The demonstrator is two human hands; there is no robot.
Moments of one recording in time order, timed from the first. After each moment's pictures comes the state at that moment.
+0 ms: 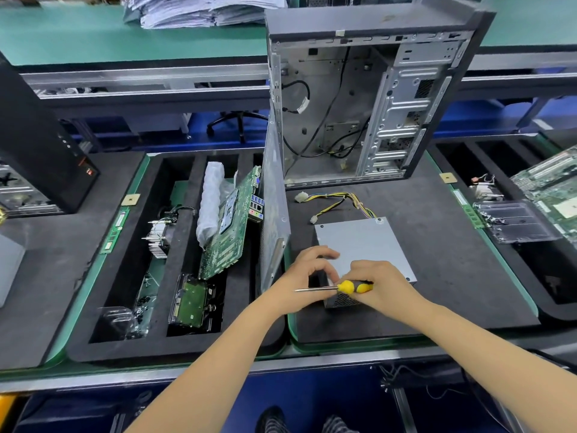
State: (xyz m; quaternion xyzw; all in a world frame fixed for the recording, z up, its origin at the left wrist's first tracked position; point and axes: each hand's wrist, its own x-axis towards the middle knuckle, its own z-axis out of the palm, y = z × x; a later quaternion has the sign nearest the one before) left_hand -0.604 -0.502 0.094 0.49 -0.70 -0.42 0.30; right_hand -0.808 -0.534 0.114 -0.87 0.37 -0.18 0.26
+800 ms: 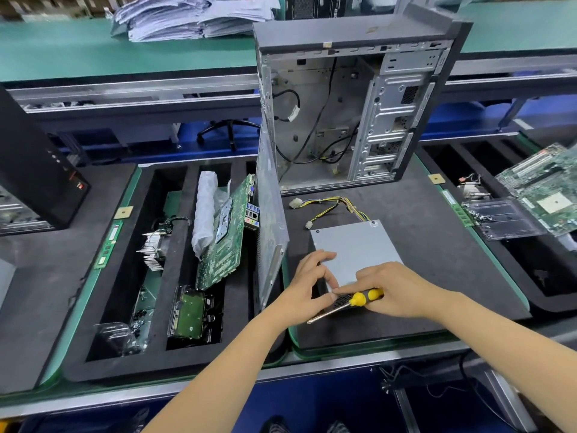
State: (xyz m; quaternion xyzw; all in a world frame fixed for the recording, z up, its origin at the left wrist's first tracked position) left_hand -0.611 -0.496 0.082 0.48 -0.70 -0.42 0.32; right_hand -0.826 -0.540 0.141 -0.92 0.32 -0.01 0.22
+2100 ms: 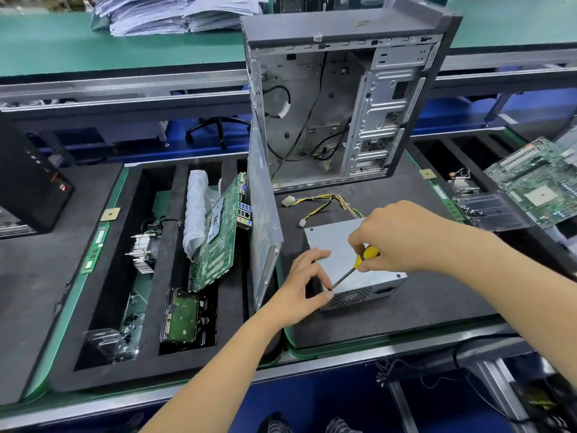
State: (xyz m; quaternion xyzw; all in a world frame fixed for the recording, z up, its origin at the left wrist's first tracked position) left_hand -0.609 -0.495 0.083 0.47 -0.68 -0.45 0.33; right_hand -0.790 -0.552 0.250 -0.92 0.35 0.17 -0.06
